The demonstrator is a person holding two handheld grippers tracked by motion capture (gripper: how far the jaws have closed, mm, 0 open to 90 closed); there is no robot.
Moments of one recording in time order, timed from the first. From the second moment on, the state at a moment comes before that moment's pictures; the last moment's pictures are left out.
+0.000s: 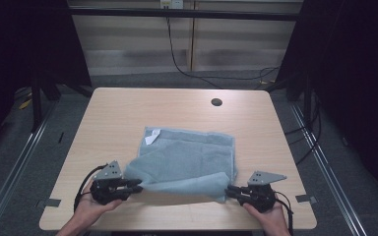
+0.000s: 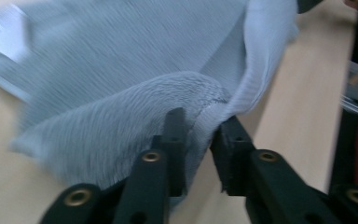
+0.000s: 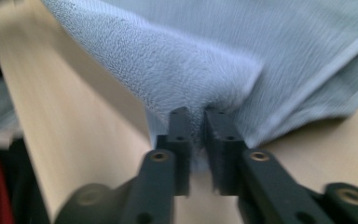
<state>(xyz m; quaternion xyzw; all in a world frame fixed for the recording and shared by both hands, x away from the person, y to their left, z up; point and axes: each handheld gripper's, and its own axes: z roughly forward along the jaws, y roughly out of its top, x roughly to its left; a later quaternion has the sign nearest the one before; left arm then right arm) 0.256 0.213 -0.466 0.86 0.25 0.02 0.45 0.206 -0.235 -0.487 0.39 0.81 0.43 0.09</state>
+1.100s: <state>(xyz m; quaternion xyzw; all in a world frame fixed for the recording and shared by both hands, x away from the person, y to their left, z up) 0.360 0.224 -0.477 0.80 0.37 0.05 0.47 0.288 -0.226 -0.473 0.40 0.79 0.45 0.11</state>
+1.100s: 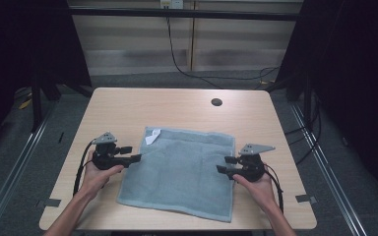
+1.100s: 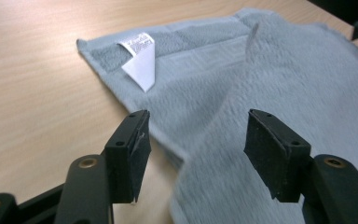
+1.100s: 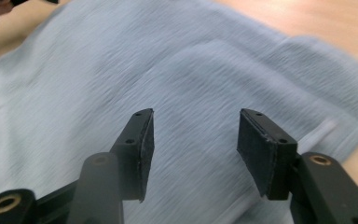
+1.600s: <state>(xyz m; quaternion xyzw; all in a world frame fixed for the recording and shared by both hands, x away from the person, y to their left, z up) 0.337 0.224 -0.464 0.81 0.31 0.02 0.49 0.289 -0.218 -0.472 0.39 0.80 0.44 0.14</state>
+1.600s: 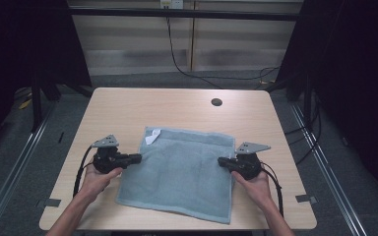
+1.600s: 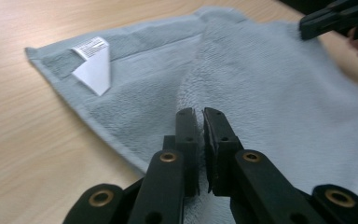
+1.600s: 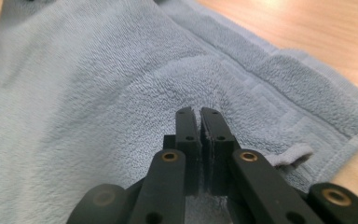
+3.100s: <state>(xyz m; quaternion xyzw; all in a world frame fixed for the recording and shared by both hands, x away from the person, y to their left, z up) 0.292 0.200 -0.501 0.87 0.28 -0.02 0.41 0.262 -0.189 -0.498 0.35 0.84 0.41 0.05</state>
